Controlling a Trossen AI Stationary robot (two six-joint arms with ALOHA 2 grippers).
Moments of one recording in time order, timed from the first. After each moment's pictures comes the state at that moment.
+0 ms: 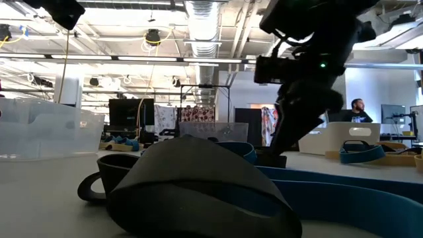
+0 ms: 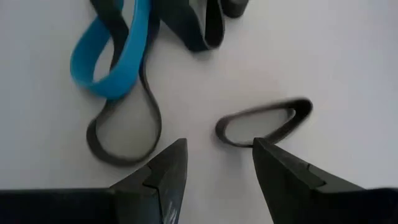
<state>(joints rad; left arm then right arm) 0.00 0.39 0.78 -0.82 -0.04 0.00 0.23 1.74 0.95 -0.30 0.28 0.33</state>
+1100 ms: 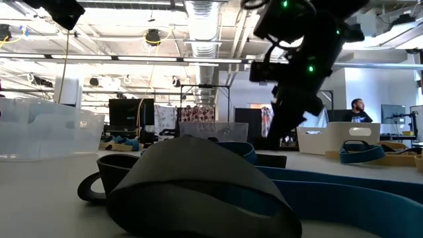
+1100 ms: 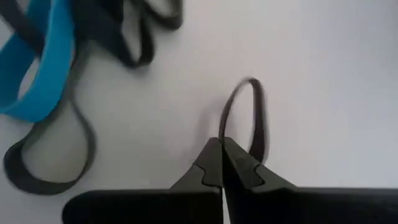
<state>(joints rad) 0.00 0.39 0.78 -0.82 -0.04 0.00 0.16 1.71 0.96 -0.37 0.37 0.28</state>
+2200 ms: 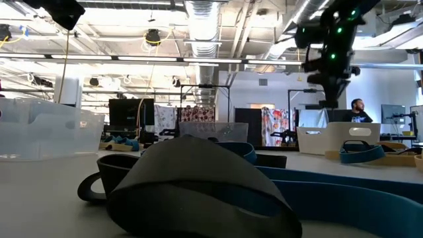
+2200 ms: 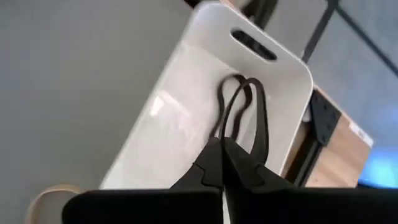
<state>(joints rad) 0.00 0.39 0.78 -0.82 -0.04 0.00 -0.68 1.26 0.98 -0.97 0.42 0.19</state>
